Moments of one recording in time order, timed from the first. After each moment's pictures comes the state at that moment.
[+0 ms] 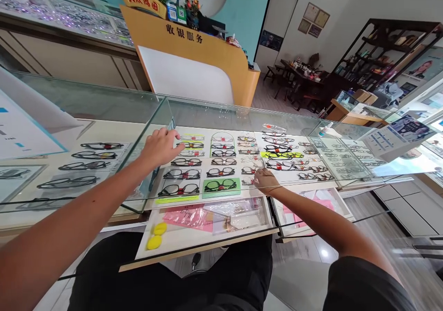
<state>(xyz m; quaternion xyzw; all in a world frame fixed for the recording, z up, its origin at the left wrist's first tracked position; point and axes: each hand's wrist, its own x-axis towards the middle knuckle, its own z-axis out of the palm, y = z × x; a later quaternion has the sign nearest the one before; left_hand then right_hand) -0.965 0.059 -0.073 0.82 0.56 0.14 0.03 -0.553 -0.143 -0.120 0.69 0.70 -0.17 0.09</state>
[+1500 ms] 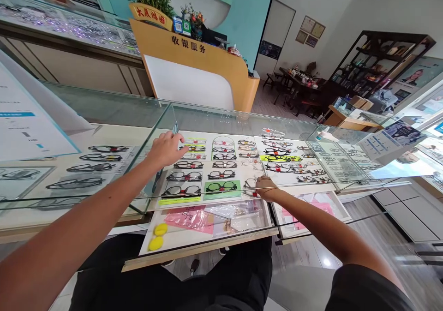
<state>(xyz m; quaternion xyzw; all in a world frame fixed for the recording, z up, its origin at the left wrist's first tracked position) -0.963 0.055 -0.068 0.81 0.56 0.14 0.04 -0.569 -0.159 -0.110 0.63 0.74 -0.10 0.19</state>
